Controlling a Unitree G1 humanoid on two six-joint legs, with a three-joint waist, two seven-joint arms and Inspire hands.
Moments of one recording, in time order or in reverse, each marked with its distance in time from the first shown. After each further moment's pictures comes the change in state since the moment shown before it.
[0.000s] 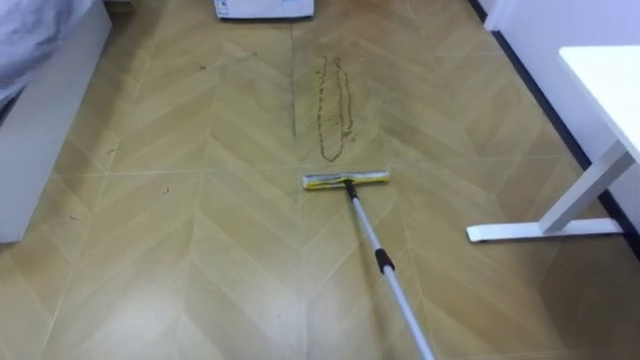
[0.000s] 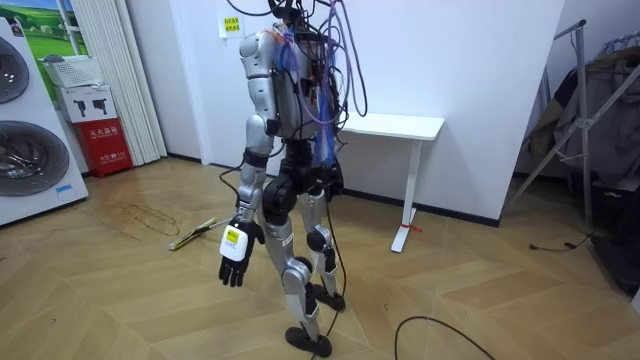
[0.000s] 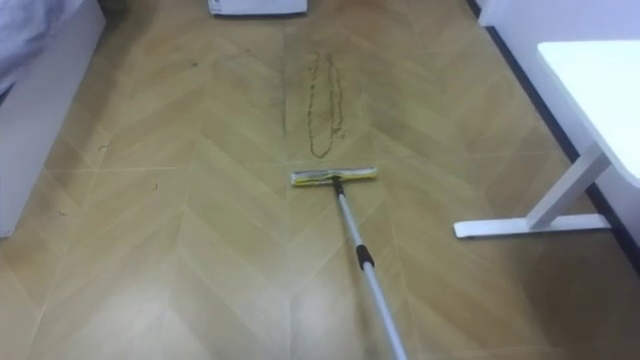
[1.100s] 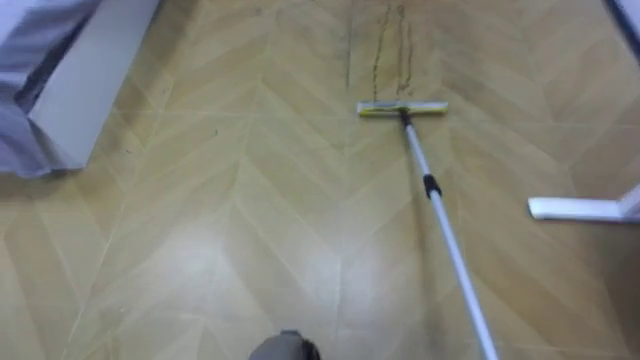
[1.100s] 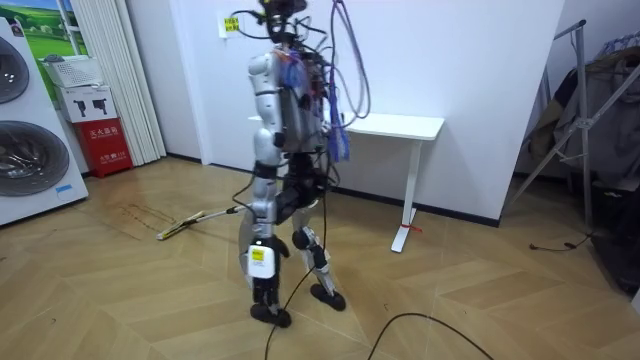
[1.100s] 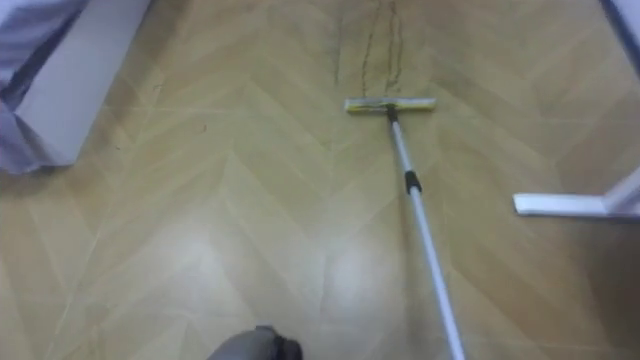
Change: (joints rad) left arm -0.114 0.012 -0.118 0.130 -0.007 0.076 -0.133; right arm -0.313 -0.119 0.043 0.193 0.381 0.060 -0.028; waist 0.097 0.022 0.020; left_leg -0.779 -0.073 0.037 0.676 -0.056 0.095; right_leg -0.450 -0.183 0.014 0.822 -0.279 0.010
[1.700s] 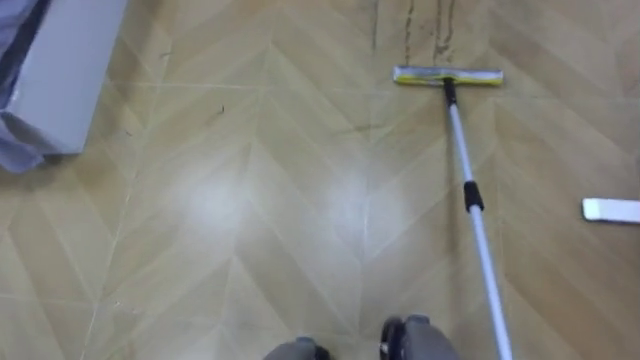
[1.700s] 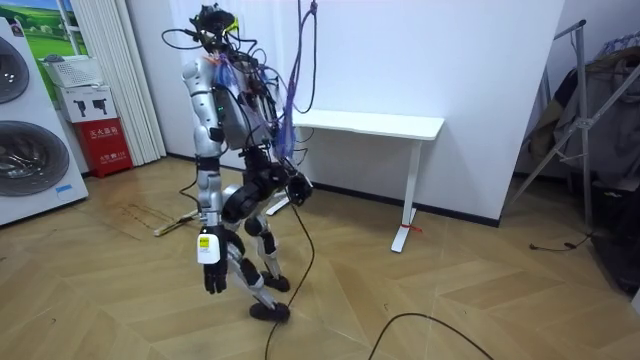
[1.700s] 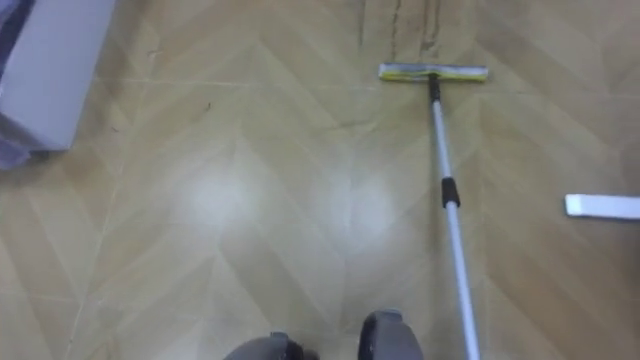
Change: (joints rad) left arm -0.028 0.007 -0.024 -0.013 -0.003 0.009 0.039; right arm 0.046 -0.026 0.006 0.055 0.055 0.060 -0.055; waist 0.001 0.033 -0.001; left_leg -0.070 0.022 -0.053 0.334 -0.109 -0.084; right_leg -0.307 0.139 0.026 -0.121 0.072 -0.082
